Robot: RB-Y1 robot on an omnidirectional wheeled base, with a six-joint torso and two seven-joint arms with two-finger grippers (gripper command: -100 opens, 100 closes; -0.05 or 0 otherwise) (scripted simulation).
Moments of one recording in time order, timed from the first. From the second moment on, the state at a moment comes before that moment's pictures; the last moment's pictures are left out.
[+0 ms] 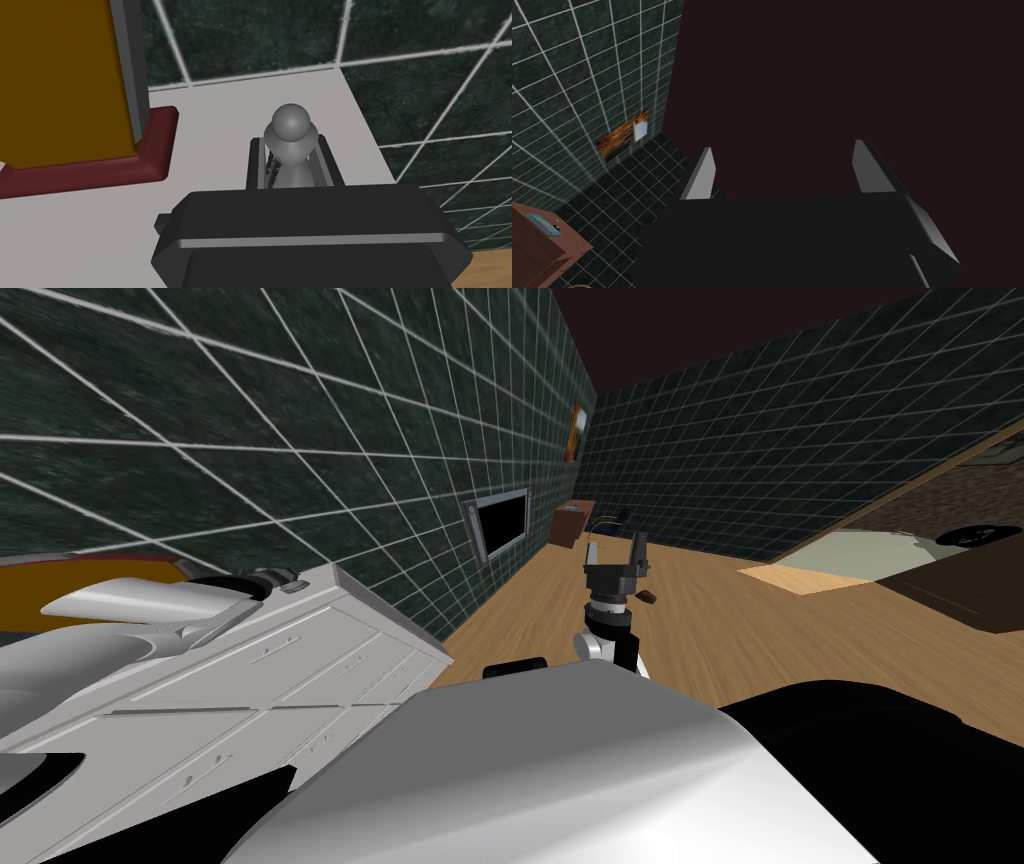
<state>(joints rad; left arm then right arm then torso) -0.58 1.51 -0.70 -0.88 -2.59 -0.28 -0.42 0.49 0.01 0.07 -2.36 -0.06 -0.61 -0.17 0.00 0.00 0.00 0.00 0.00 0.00</state>
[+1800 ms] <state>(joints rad) -0.27 1.45 -0.31 -1.02 -2.58 -0.35 -0.58 0.49 0.01 0.07 -2.36 -0.06 -0.61 -0.17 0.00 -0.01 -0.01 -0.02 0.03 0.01</state>
